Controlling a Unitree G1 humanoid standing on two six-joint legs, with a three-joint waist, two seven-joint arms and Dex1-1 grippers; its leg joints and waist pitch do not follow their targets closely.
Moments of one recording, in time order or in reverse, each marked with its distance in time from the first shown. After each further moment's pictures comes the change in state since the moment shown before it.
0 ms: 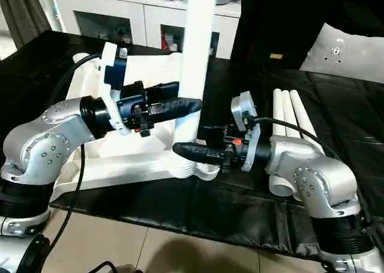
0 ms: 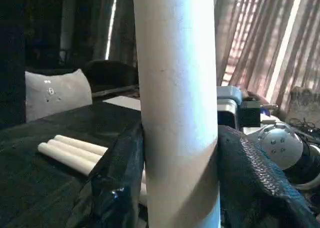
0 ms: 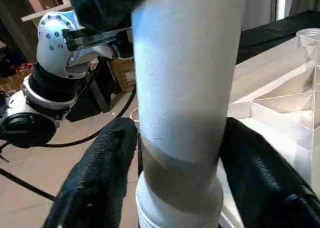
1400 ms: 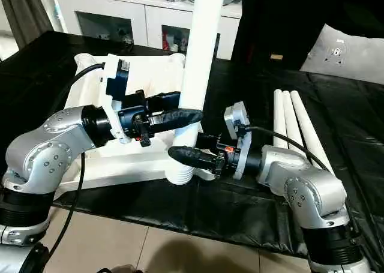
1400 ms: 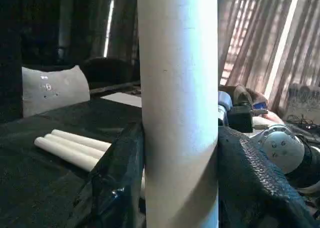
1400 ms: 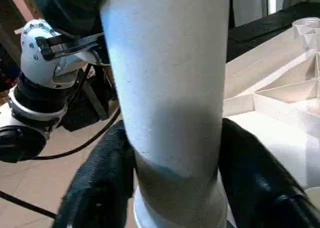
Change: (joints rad) left arm 0.052 -0.001 -0.018 -0.027 0.018 -0.022 -0.019; right arm 0.060 0.059 0.011 -0.023 -0.010 0.004 -0.073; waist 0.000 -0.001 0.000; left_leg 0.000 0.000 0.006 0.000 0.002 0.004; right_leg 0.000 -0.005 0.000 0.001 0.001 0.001
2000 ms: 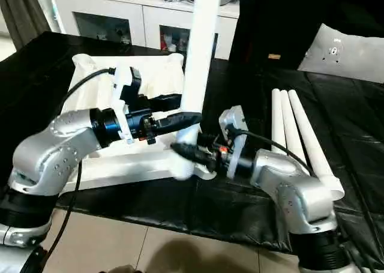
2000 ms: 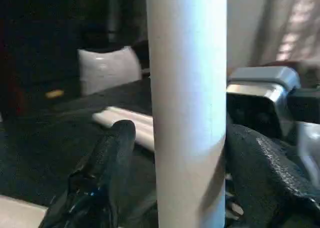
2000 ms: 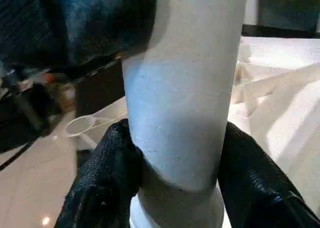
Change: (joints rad) left arm 0.036 -0.008 -0.070 0.025 0.214 -0.115 0.161; right arm 0.032 0.132 0.017 0.052 -0.172 -0.146 -0.214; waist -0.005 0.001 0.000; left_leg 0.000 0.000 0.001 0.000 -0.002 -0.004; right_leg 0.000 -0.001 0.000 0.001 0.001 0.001
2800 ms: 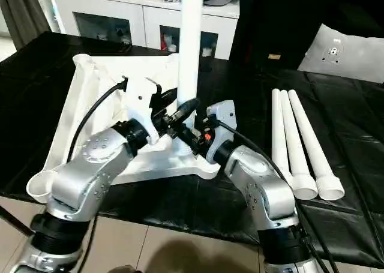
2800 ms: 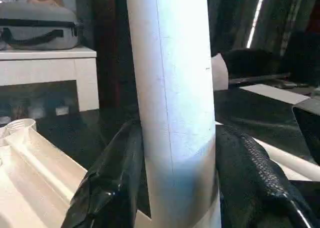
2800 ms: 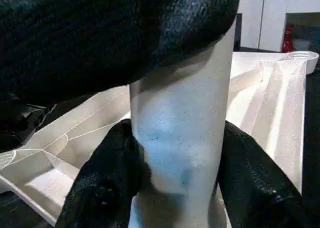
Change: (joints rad) left arm 0.094 -0.233 -0.060 -0.042 0.237 -0.053 0.436; right arm -0.033 0.154 0.019 0.101 -0.154 -0.128 -0.221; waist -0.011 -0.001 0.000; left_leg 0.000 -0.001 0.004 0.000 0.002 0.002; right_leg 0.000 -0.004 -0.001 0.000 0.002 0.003
